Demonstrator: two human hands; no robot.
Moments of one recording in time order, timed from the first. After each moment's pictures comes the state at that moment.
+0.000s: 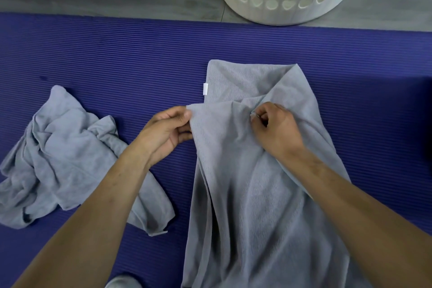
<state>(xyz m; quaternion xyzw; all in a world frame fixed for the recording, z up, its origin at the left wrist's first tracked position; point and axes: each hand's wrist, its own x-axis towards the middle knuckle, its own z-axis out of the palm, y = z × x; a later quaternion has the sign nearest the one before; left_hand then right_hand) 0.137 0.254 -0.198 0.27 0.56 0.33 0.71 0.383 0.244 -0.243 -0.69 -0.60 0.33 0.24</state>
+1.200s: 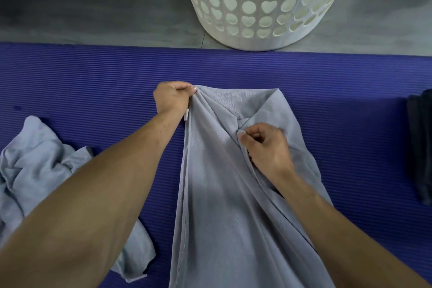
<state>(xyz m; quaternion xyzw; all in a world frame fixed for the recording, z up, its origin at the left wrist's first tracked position) 0.202 0.388 -0.246 0.48 0.75 0.32 0.32 0.396 0.254 -0.235 -0.70 -0.41 0.47 0.34</state>
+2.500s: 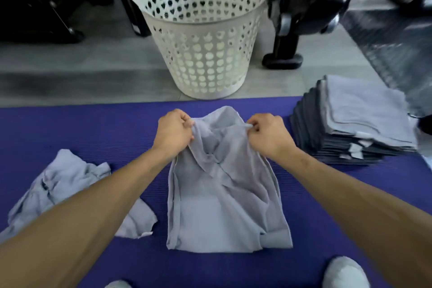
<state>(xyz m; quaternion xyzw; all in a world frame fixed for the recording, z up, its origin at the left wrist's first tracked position) 0.254 0.188 -0.015 0.65 0.64 0.26 0.32 0.470 0.123 -0.005 -0.73 -0.58 0.24 0.25</state>
